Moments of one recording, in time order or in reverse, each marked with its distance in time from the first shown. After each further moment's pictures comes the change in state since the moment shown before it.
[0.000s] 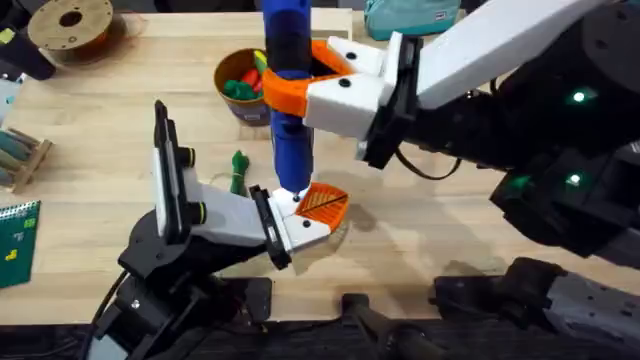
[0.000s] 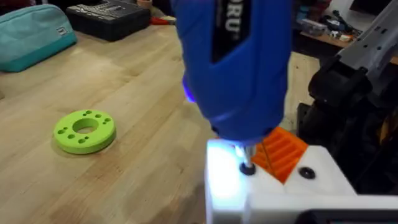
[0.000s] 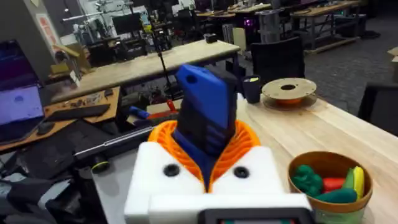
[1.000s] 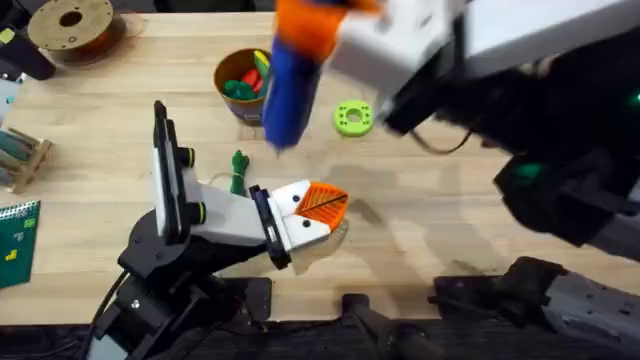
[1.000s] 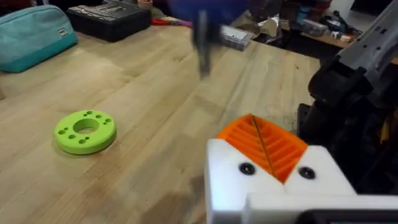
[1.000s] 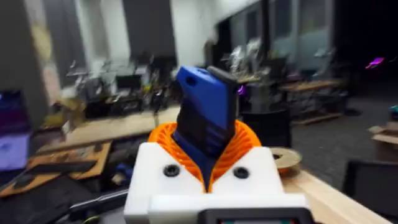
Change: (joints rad) left arm 0.000 0.000 0.000 0.001 0.000 0.001; right arm -0.065 0.025 -0.004 0.312 0.001 0.059
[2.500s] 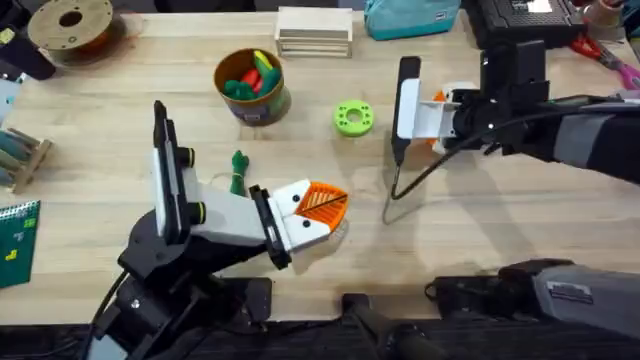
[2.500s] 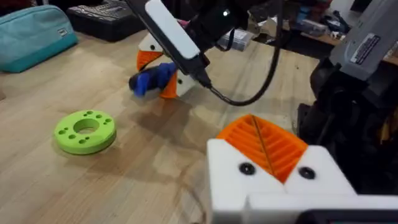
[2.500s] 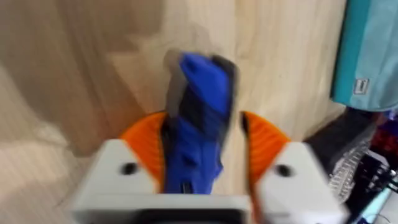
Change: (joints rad) left arm 0.000 0.000 0.000 0.000 0.000 0.000; right arm -0.582 0.331 0.000 -1.030 0.506 -1.660
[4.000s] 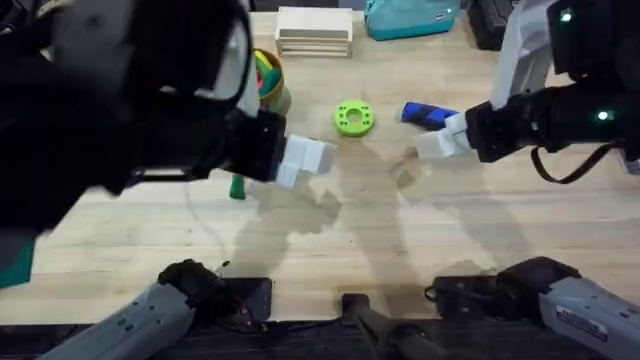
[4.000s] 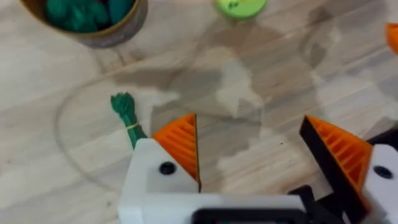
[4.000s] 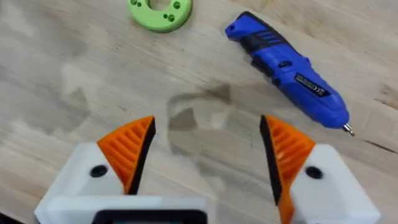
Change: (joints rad) left arm 0.009 0.968 1.092 -1.077 -0.590 -0.132; right arm 0.146 -0.365 0.318 -0.808 -0.128 1.310
